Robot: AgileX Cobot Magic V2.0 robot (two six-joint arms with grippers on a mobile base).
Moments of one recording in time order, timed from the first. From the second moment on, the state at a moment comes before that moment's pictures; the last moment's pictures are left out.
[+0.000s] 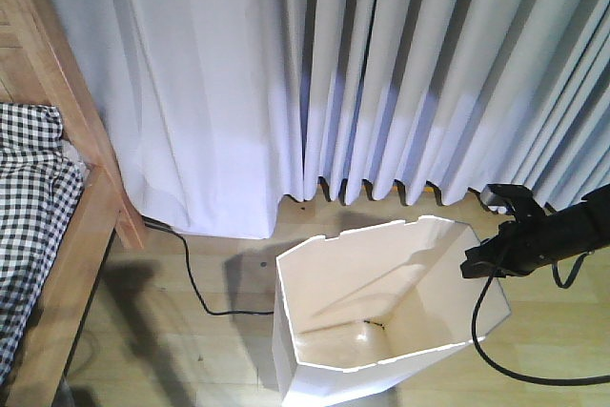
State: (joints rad) left arm -0.02 -0.02 0.03 0.04 0.12 -0.05; right arm -0.28 2.31 -0.98 1.09 0.63 -1.49
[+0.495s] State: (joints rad) left arm -0.02 -0.02 0.03 0.04 0.12 -0.05; right arm -0.28 2.31 -0.98 1.10 0.63 -1.49
